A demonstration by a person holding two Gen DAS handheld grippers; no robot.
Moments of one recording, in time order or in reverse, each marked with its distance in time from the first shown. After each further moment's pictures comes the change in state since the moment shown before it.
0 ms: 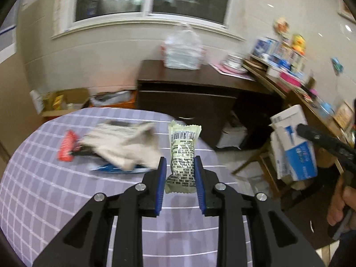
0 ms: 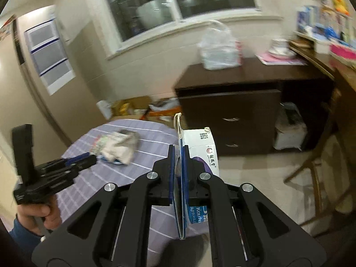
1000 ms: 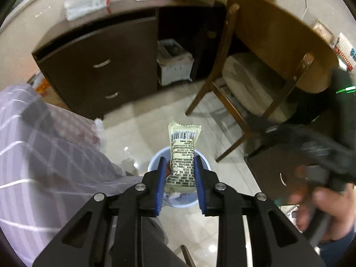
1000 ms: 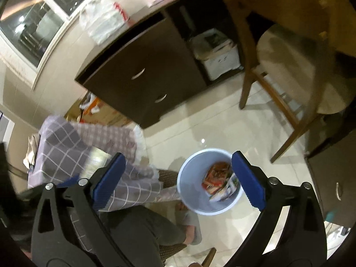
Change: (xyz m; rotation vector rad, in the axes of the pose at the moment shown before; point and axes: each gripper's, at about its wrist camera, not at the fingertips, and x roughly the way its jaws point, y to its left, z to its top) left arm 0.178 -0.211 -0.073 0.266 0.414 -0.188; right arm 0.016 -0.215 -0.124 0.489 0.159 -0.254
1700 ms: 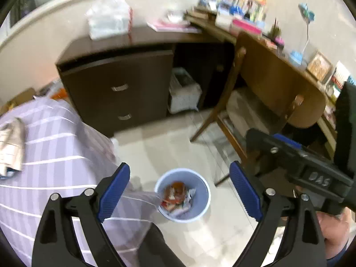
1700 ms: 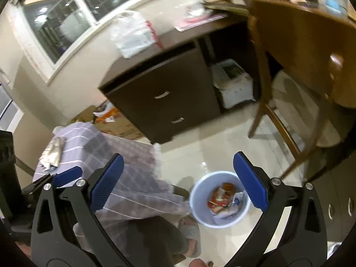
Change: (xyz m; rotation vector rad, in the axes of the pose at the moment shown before) left arm -0.105 0.030 0.001 -0.085 -0.217 0.032; right arm -0.052 0.093 0.011 -0.149 -0.125 0.045
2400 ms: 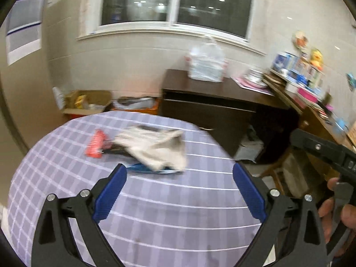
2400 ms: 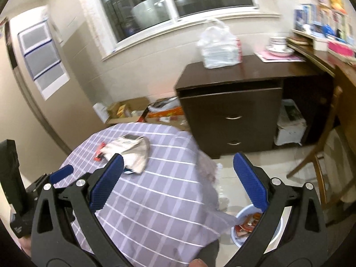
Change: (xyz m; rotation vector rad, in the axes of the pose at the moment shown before) left arm -0.161 0.187 -0.047 -0.298 -0.274 0.336; right arm -0.016 0.219 0.004 -0.335 -0.036 0.221
